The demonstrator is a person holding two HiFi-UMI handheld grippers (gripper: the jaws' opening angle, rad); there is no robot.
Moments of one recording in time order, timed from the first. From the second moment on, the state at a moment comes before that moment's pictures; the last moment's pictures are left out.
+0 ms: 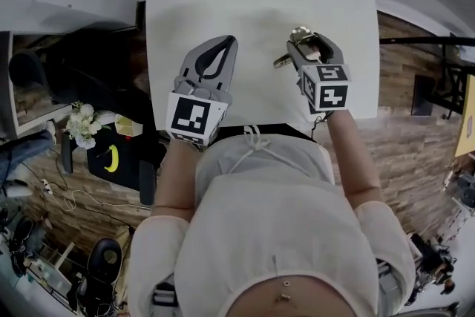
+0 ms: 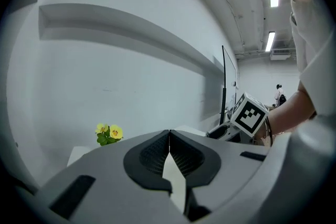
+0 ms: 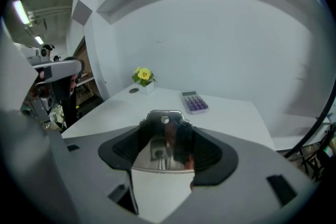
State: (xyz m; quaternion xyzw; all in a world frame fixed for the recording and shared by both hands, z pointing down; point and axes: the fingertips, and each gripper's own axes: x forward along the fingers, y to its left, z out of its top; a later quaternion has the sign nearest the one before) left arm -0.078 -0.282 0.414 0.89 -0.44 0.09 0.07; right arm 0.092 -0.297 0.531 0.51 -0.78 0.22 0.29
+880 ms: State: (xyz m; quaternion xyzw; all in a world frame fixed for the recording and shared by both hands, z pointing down) left arm -0.080 -0.249 0.295 0.86 -0.51 0.06 -0.03; right arm 0.118 -0.266 0.318 0.53 -0.84 0.00 0.09
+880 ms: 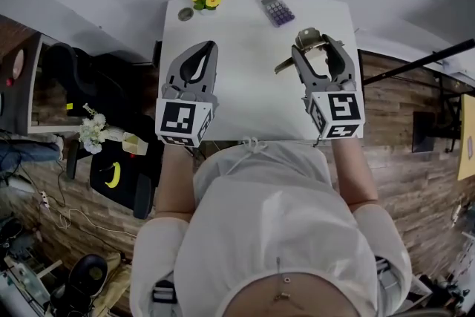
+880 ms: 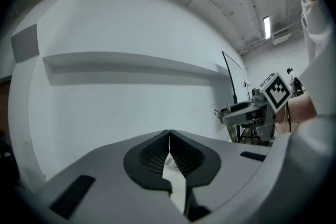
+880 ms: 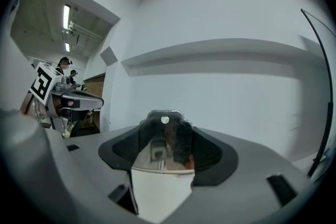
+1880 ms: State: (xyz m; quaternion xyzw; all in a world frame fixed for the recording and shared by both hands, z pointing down) left arm -0.094 -0.275 0.357 0.86 -0.51 0.08 0.04; right arm 0.086 -0.292 0.433 0.49 -0.84 0.11 0.20
